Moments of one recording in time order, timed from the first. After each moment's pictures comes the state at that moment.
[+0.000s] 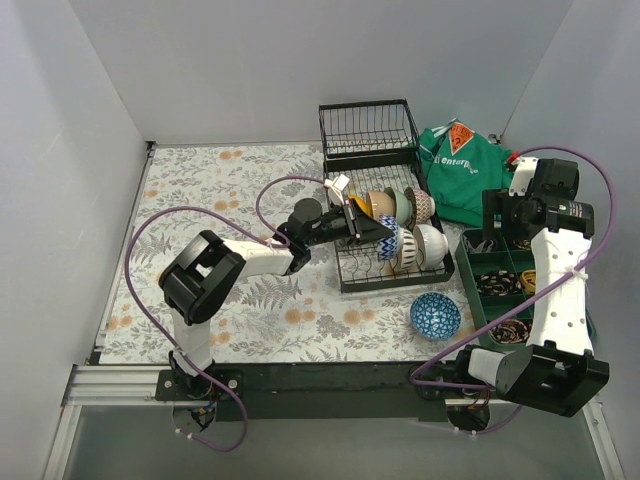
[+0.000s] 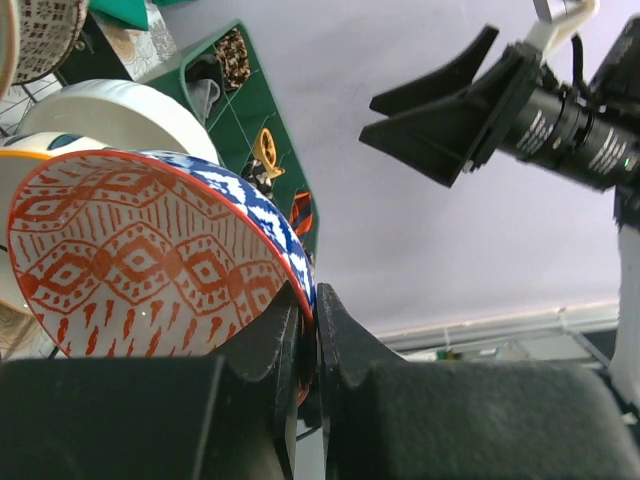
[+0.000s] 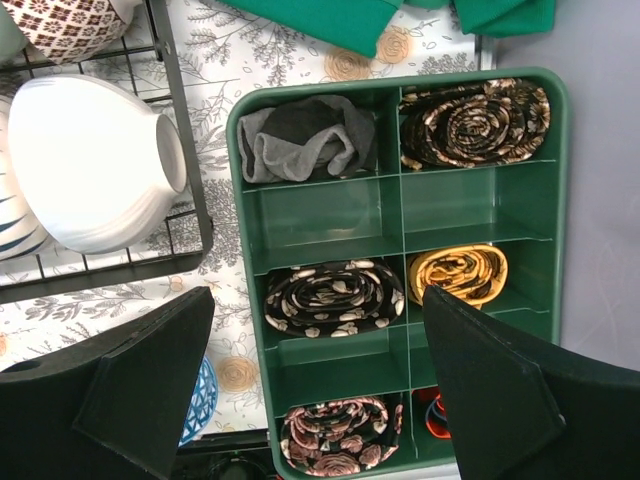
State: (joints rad) left arm -0.75 1.89 1.03 0.90 0.56 -1.22; right arm -0.22 1.19 1.31 -1.01 -0.07 -0.24
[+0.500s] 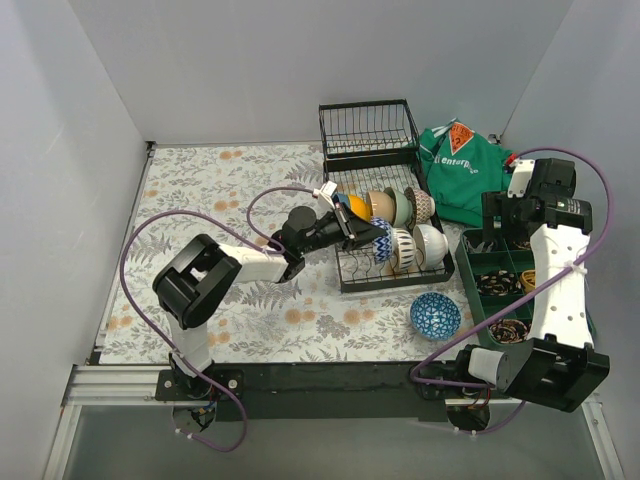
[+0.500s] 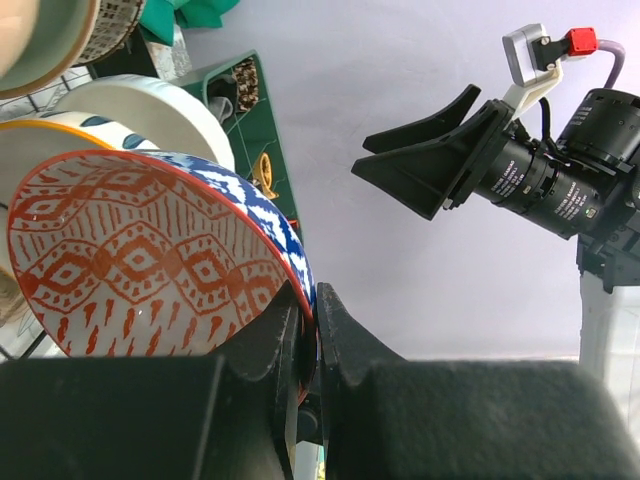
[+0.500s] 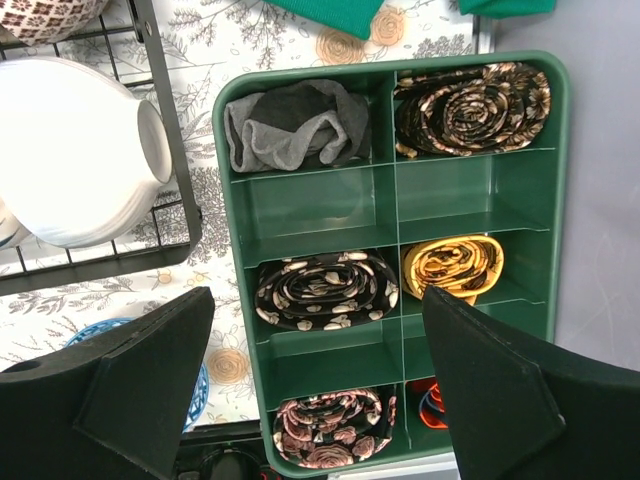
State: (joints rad) left arm -0.76 1.86 0.94 0.94 0.44 -1.36; right arm -0.22 1.20 1.31 -1.03 -0.04 -0.25
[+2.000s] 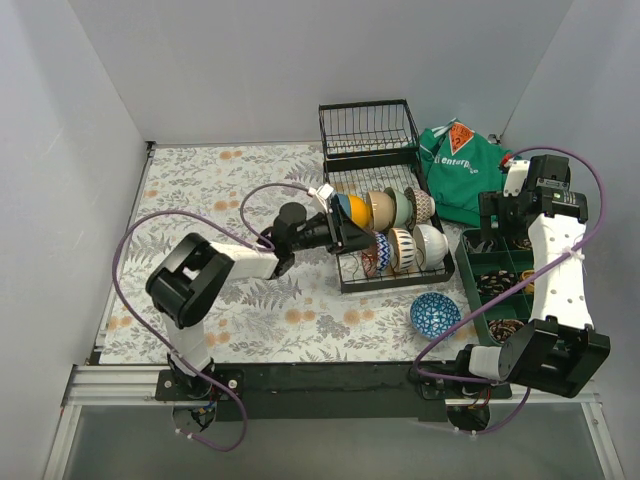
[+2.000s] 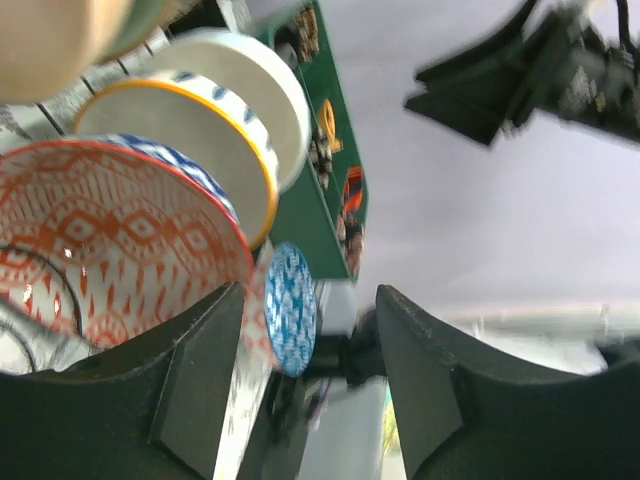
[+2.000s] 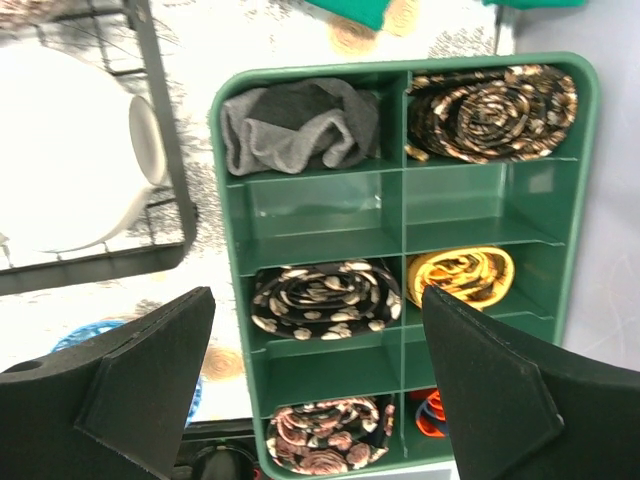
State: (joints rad) left arm -0.69 1.86 0.89 0.87 0.58 -1.19; right arm -0.22 1.29 1.32 -1.03 -0.05 -0.28
